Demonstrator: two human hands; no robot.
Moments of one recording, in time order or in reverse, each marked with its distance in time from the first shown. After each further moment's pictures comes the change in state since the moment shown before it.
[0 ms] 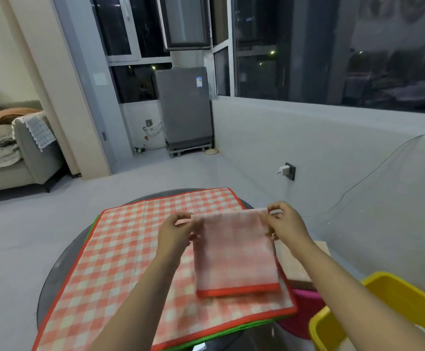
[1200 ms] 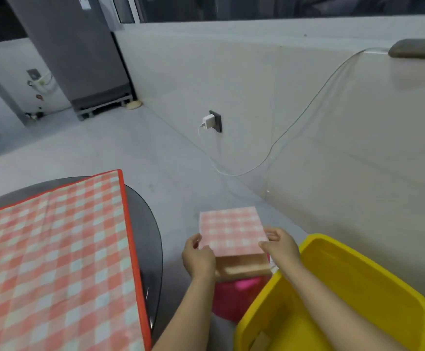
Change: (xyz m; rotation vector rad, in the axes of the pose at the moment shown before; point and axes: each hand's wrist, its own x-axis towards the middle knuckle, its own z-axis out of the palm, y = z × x) left_hand 0.039 -0.185 0.332 0.179 0.011 -0.358; right_hand 0.099 0.280 -0.131 -0.046 0.201 0.507
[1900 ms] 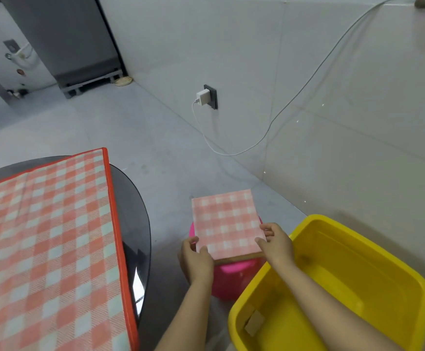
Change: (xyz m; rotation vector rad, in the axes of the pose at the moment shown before) left_hand 0.005 -0.059 0.002 0.175 0.022 0.042; right_hand -0.005 0.042 0.015 -0.186 0.045 -0.031
